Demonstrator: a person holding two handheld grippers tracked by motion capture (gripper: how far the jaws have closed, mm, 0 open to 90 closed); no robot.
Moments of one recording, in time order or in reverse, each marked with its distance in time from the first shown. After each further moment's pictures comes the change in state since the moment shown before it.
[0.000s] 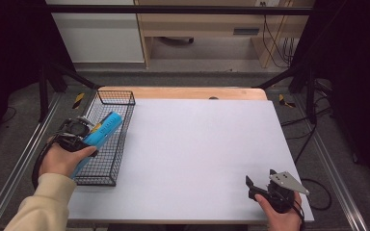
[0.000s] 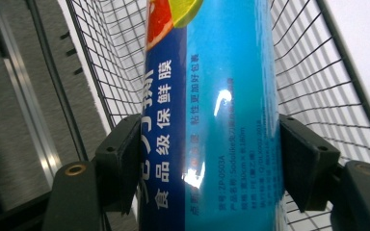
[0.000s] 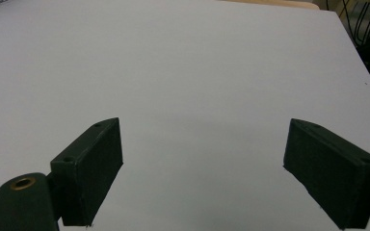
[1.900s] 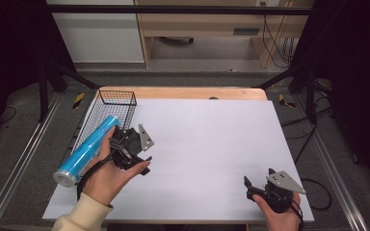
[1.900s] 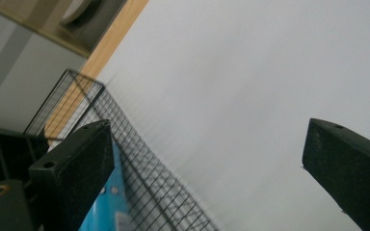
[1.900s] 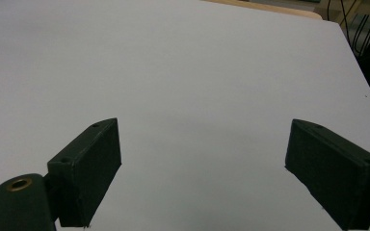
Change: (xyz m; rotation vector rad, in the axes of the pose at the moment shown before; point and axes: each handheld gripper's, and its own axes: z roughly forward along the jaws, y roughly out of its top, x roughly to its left) left arm -0.158 0.025 -0.053 -0.416 0.087 0.504; right arm 0.005 0.002 0.001 0.001 0.000 -0.059
